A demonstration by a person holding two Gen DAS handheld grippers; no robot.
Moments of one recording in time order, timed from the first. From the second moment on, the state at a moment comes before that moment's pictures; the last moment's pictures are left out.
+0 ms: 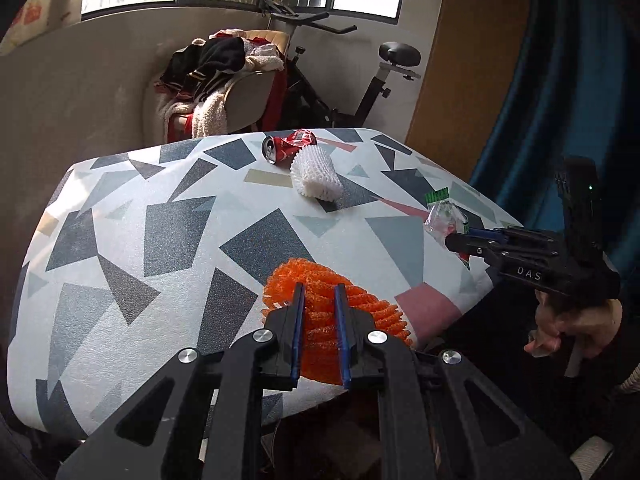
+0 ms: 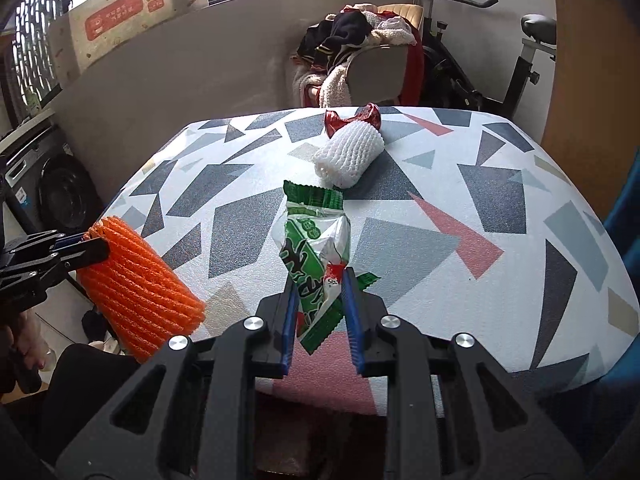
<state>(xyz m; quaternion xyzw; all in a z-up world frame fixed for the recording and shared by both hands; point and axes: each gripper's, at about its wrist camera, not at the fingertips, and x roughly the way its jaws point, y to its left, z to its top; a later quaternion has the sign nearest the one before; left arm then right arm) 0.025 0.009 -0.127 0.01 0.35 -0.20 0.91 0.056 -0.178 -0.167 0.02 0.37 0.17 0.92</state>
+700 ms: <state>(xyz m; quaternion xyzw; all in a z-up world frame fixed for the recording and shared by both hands) -0.040 0.002 -0.179 0.00 0.39 -0.20 0.90 0.004 -0.167 -0.199 0.03 0.39 0.19 0.90</state>
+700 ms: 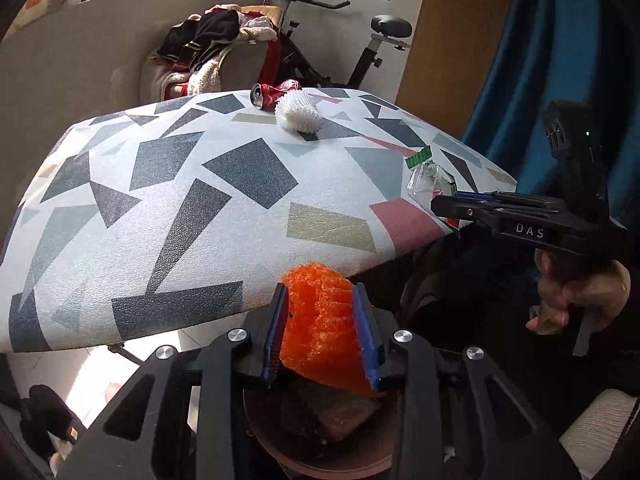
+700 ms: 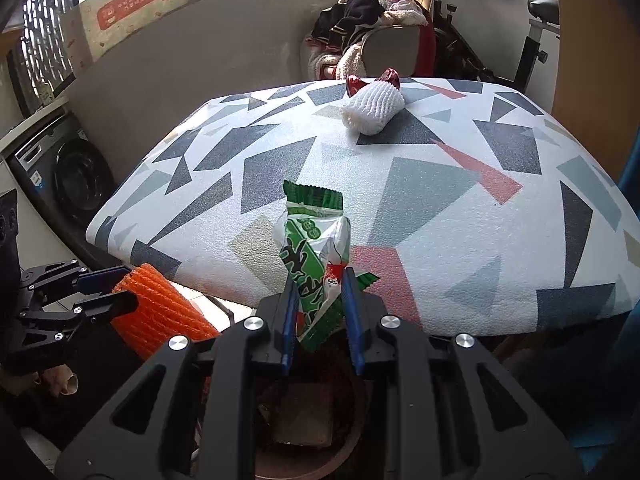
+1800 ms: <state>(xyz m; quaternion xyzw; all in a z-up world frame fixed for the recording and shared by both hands) -0.032 0.050 -0.158 -0.05 0.35 -0.12 0.93 -0.026 -0.110 -0.268 -0.06 0.49 0.24 0.84</state>
